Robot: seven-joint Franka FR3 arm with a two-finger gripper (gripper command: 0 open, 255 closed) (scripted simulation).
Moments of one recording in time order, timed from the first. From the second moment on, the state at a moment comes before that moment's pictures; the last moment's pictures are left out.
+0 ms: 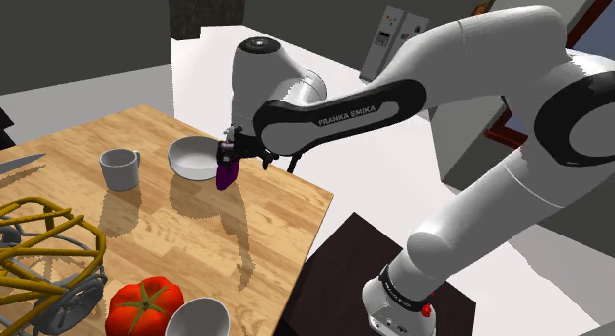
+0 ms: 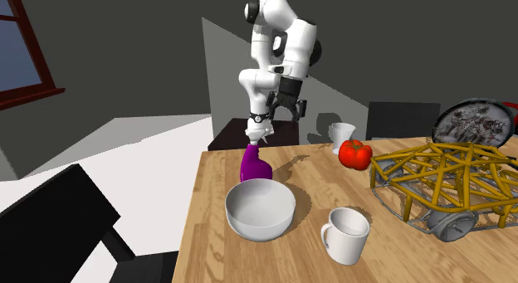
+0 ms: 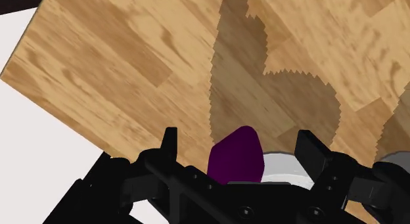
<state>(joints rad) -0.28 -0.13 0.66 -2.27 -0.17 2.20 0.99</state>
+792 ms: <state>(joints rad) -0.19 0.39 0.59 -1.89 -0.65 2.15 1.61</state>
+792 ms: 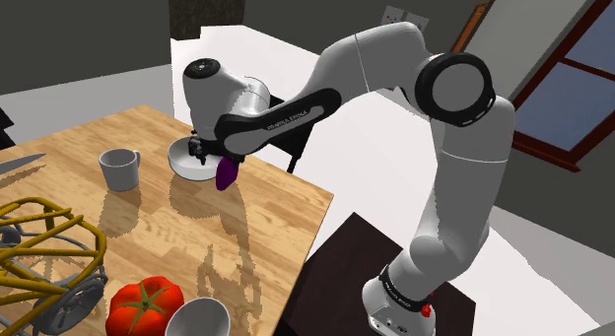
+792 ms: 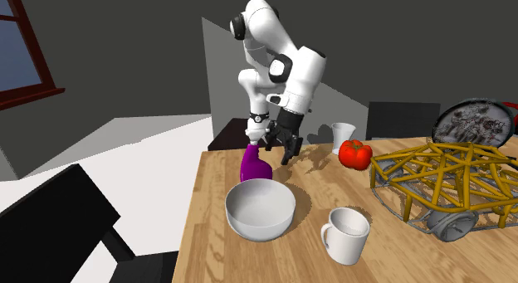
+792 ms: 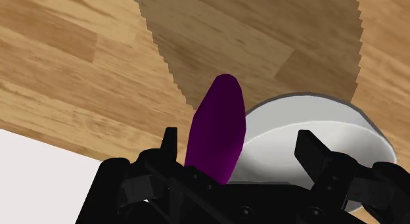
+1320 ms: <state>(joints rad) -0.18 0.46 0.55 -1.89 -0.71 2.20 1.65</state>
